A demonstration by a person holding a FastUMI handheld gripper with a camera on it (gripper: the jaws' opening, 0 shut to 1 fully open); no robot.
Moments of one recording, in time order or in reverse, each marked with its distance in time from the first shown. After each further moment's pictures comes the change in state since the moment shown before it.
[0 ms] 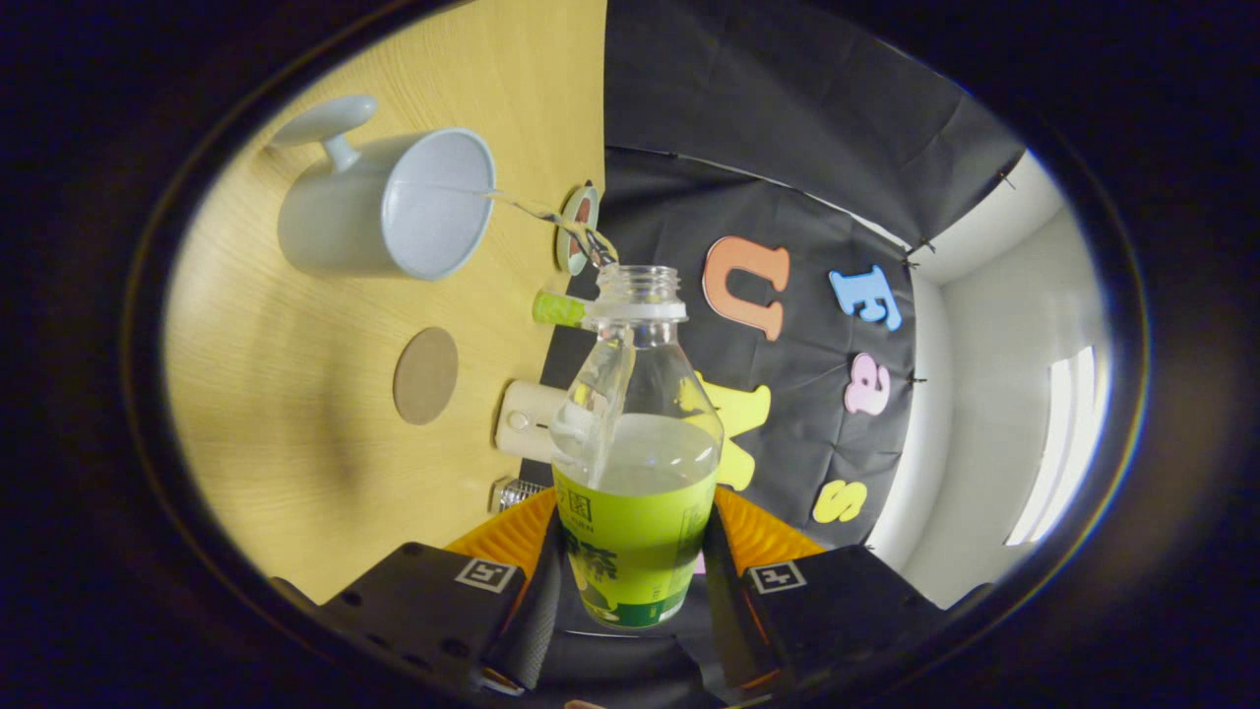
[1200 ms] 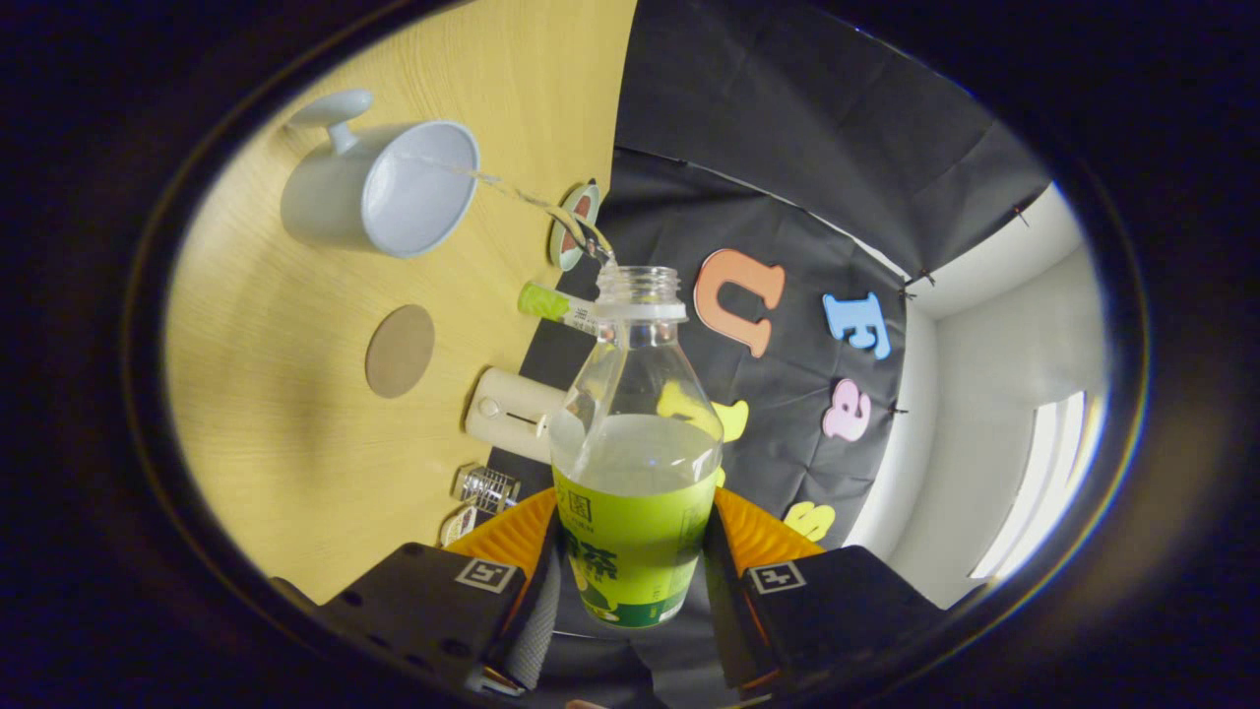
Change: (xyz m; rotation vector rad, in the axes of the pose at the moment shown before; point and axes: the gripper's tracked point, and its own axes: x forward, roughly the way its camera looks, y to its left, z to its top) arm 0.000 -0.038 0.003 -0.103 -0.015 -0.053
